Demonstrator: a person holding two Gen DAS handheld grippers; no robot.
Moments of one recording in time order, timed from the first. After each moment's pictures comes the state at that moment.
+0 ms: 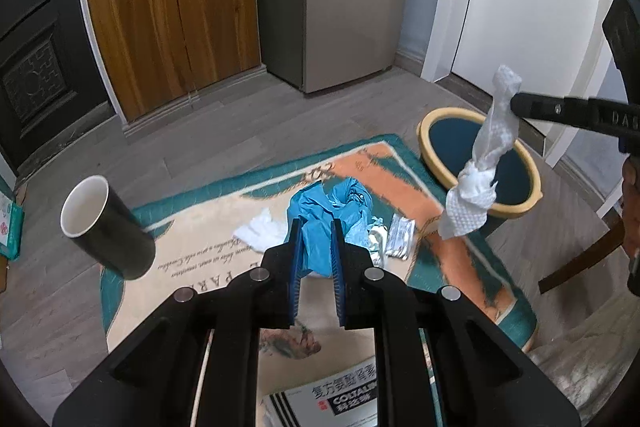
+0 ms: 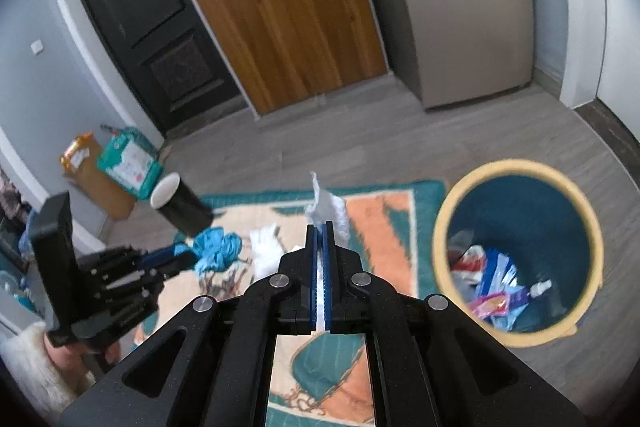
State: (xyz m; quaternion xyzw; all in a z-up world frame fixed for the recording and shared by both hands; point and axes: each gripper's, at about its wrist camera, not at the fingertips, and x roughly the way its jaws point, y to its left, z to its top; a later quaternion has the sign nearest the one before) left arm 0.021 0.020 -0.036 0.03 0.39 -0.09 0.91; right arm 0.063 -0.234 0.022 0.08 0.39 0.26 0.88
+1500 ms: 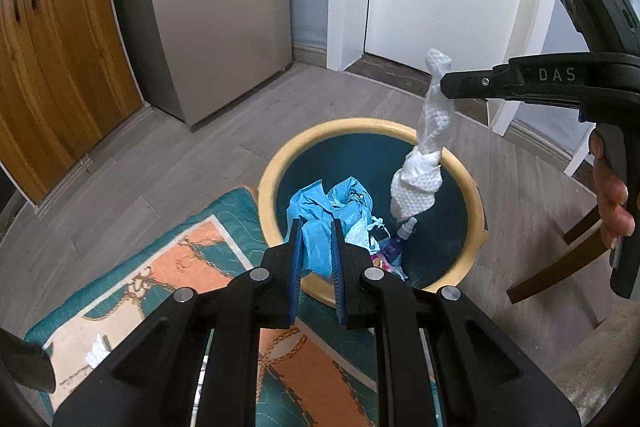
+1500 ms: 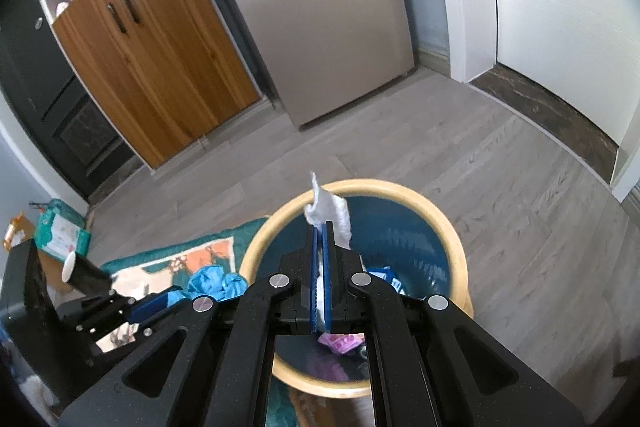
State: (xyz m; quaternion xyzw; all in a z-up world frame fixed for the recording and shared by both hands) left arm 0.117 -0.191 -0.077 0.10 0.39 -0.23 0.89; right arm 0.137 -0.393 -0.018 0.12 0.42 0.09 0.90
